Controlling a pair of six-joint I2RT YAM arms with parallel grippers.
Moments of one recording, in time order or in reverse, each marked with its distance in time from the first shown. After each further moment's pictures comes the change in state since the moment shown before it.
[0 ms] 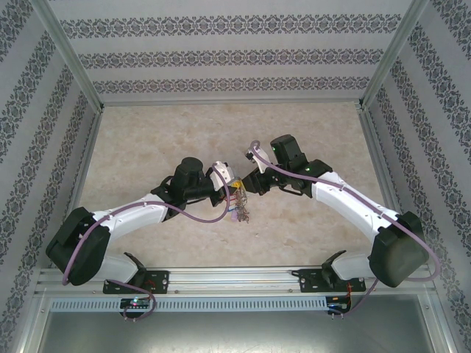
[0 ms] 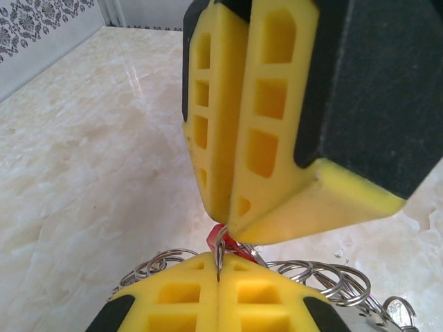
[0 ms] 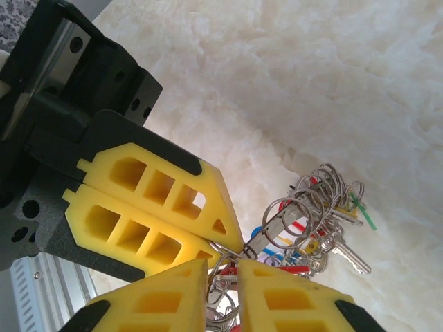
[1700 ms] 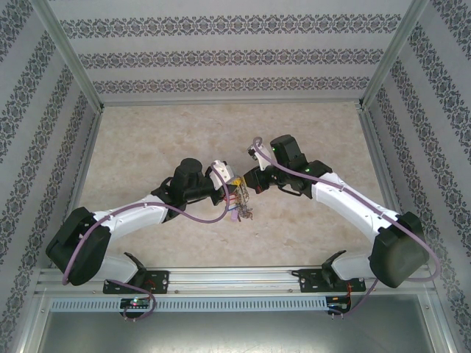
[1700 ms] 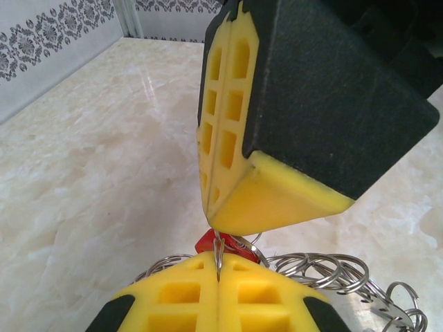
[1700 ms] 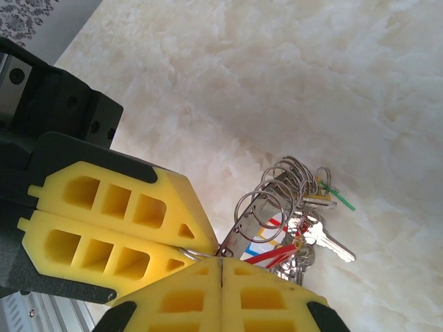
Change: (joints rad) left arm -0.001 0.000 -0.019 0.066 -0.039 -0.029; right arm 0.001 -0.005 -0.011 0.035 0.085 0.124
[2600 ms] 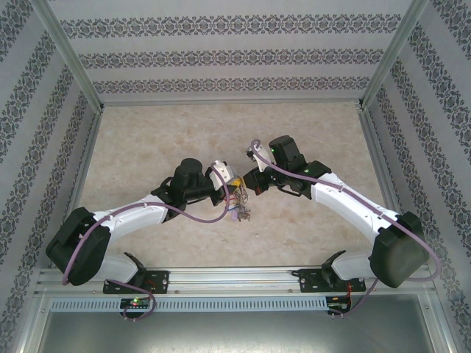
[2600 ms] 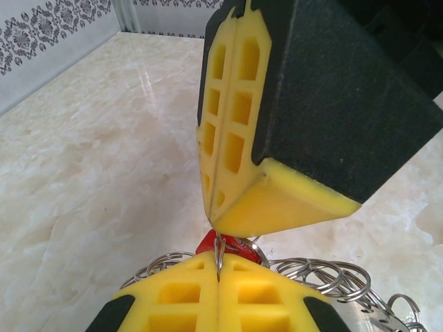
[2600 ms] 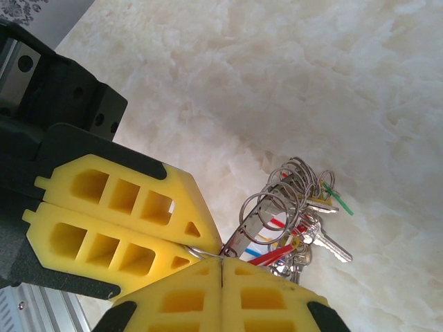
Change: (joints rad) left arm 0.000 0.000 0.007 -0.025 0.001 -0.002; right arm 0.015 -0.002 0.000 -0.005 0.009 -0.042
